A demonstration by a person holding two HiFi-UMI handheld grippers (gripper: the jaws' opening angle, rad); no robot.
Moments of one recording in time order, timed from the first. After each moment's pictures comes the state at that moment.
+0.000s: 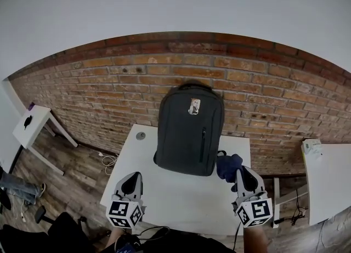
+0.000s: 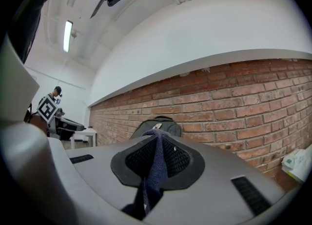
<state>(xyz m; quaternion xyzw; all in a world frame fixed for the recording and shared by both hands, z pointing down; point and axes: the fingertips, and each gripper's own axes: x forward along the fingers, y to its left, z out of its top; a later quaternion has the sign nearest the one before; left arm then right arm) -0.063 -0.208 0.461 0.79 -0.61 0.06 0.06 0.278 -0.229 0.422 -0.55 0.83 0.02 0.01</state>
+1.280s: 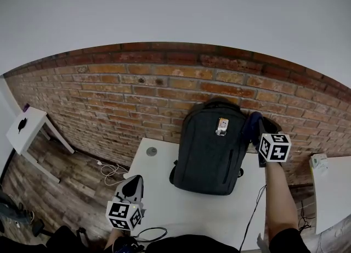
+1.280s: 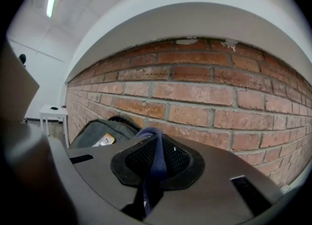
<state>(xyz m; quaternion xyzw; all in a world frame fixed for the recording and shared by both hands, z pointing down) -0.164 -0.293 0.475 0.80 -0.59 0.06 0.08 0.279 -0.496 0.366 -0.64 0.76 0.02 -0.11</state>
